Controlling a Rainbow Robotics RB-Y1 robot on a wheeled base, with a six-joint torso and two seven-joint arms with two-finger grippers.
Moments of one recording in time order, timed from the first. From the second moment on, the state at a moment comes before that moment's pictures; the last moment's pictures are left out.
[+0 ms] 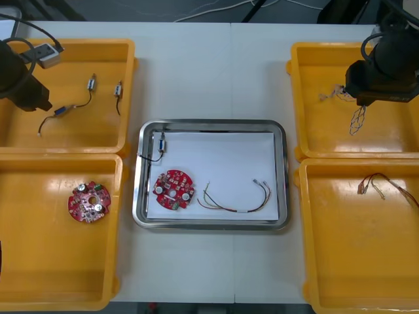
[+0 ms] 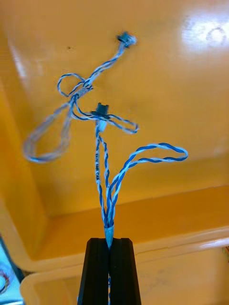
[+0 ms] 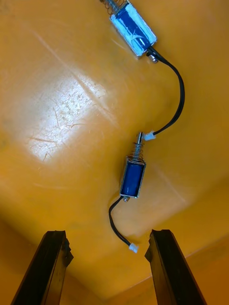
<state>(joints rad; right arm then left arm) -0.89 -0.72 0.14 -1.55 -0.69 1.91 1.04 -0.88 0.68 0.12 -1.04 0.52 1.52 -2.37</state>
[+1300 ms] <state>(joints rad) -0.95 -0.92 0.06 -1.65 -0.88 1.91 2.04 -0.89 0.58 0.12 -0.99 0.40 1.38 -2.43</state>
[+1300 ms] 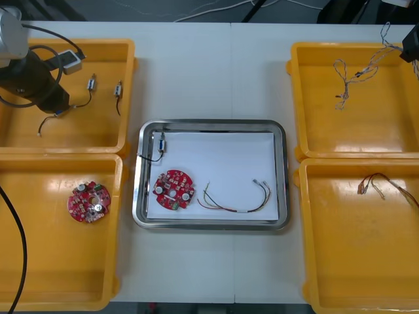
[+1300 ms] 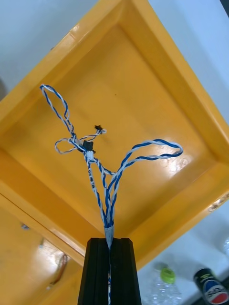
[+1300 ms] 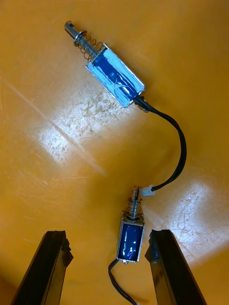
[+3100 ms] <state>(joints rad) -0.82 -0.91 0.03 -1.65 -0.81 1.92 2.06 -0.78 0.54 0.12 -1.07 0.36 1.27 -2.47</state>
